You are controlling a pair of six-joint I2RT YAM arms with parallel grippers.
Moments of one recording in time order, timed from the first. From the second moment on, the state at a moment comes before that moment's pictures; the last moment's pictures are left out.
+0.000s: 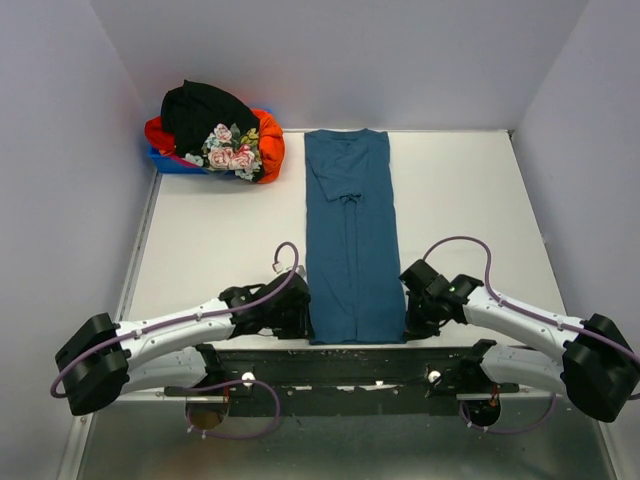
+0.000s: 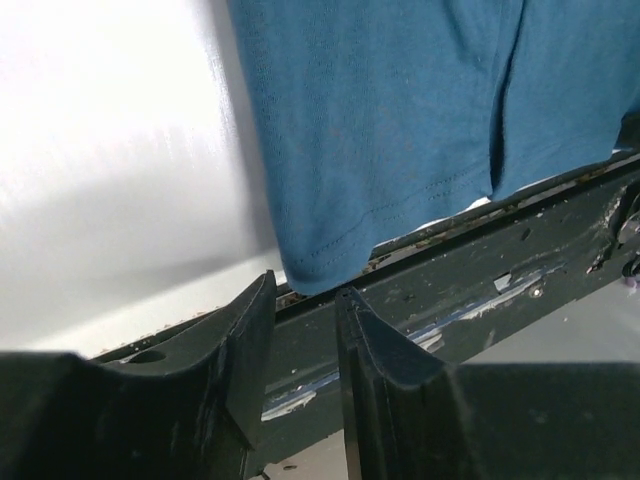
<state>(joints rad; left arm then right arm) -1.01 1.05 0.52 -0.48 0.06 -1.02 0.74 1.11 0.50 -0.72 -0.04 0.91</state>
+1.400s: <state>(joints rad) -0.50 1.46 0.95 -0.33 0.16 -0.77 0.44 1.47 1.13 -0.75 0.01 0.73</state>
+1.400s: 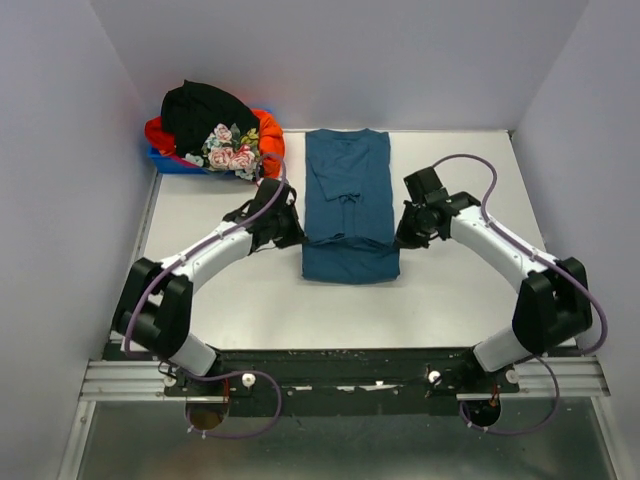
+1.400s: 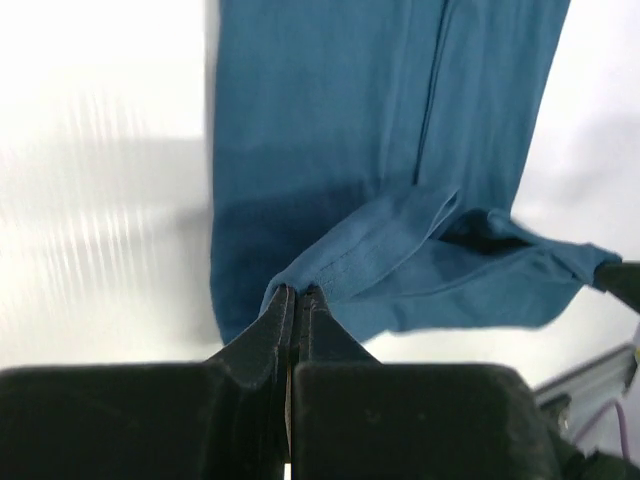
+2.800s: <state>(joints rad) -0.34 2.08 1.57 -0.32 0.10 -0.69 0.23 2.21 1.89 -0.76 -0.12 0.62</state>
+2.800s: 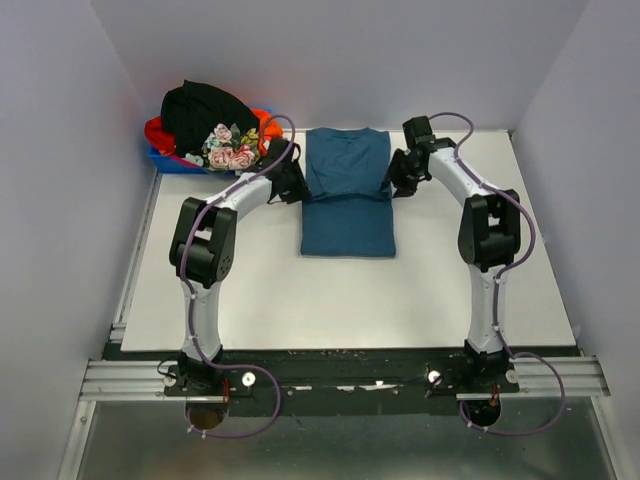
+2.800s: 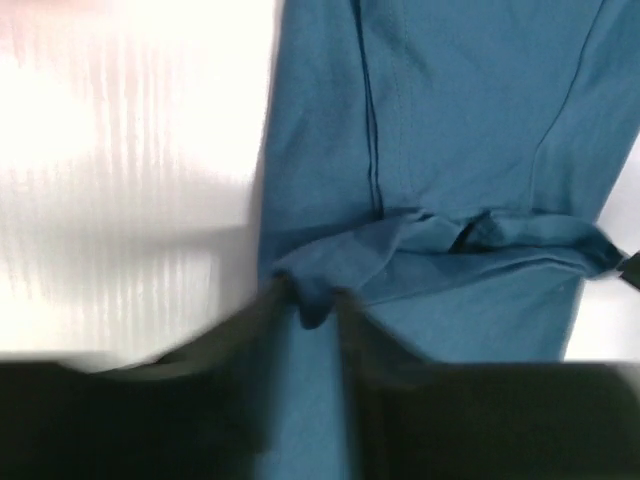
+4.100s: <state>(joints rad) -0.42 1.66 0.96 -0.17 0.15 -0.67 0.25 1.65 0.99 -0.42 -0.22 0.55</state>
